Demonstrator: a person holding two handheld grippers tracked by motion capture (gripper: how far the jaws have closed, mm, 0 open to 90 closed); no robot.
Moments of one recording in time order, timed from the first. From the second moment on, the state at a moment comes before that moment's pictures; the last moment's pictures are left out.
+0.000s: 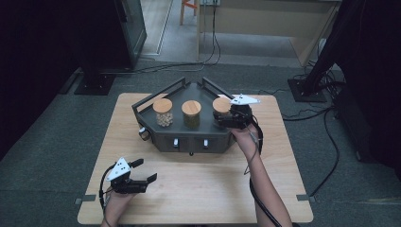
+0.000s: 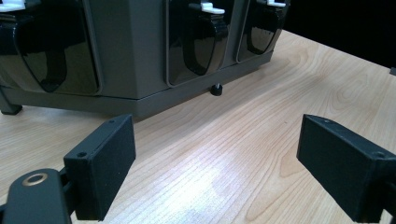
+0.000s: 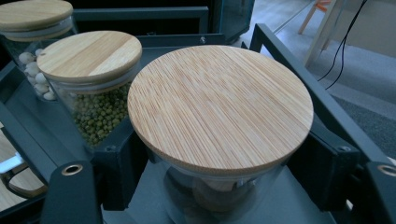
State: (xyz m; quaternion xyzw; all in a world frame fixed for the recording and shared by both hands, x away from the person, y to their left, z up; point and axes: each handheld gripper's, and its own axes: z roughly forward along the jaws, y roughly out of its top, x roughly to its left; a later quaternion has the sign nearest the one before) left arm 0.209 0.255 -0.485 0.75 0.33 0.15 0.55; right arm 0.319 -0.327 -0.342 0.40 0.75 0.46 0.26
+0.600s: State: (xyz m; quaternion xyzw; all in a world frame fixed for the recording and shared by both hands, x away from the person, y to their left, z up) left arm 0.208 0.256 -0.485 0.75 0.33 0.16 0.55; right arm 0.326 -0.321 -0.346 0.40 0.76 0.45 0.26
